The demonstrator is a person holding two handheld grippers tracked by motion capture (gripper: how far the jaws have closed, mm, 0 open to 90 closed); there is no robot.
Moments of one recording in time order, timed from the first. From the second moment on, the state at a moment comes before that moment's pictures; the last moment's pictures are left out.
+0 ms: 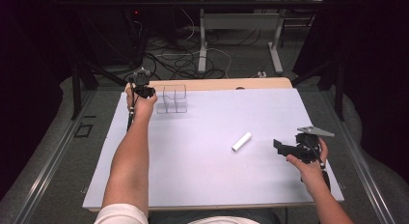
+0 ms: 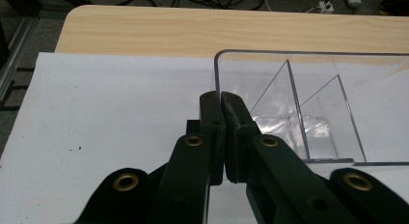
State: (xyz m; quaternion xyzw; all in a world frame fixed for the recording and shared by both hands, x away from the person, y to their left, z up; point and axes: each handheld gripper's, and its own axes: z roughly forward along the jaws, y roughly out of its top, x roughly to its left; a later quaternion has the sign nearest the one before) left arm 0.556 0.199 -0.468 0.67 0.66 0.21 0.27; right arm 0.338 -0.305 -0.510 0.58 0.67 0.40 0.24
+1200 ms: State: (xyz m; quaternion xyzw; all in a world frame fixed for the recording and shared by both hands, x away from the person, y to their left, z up) left arm 0.437 0.186 -0.451 0.67 0.66 0.18 0.28; right arm 0.339 -0.301 -0.513 0.58 0.67 0.40 0.22
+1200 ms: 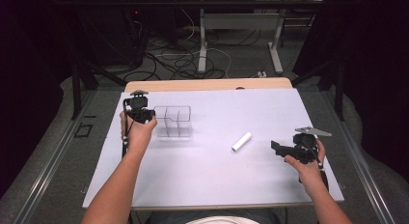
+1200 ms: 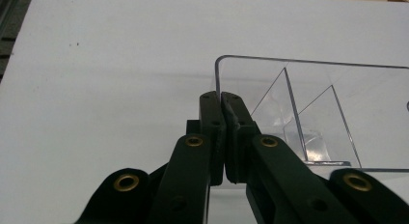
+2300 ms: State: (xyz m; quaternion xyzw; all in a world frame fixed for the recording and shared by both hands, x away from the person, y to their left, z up) left arm 0.393 0.206 -0.452 0.69 0.61 0.21 0.33; right arm 0.341 -0.298 -0.515 0.58 0.68 0.40 0.21
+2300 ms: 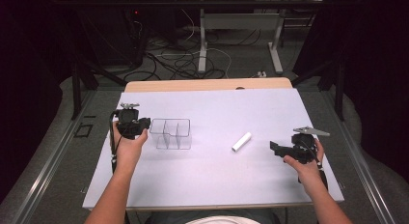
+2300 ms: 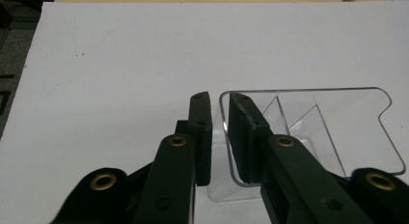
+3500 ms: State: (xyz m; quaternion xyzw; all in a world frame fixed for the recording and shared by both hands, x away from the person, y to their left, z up) left arm 0.395 0.152 -0.476 0.71 0.60 0.16 0.33; right arm 0.342 -0.297 -0.519 0.58 0.69 0.39 0.20
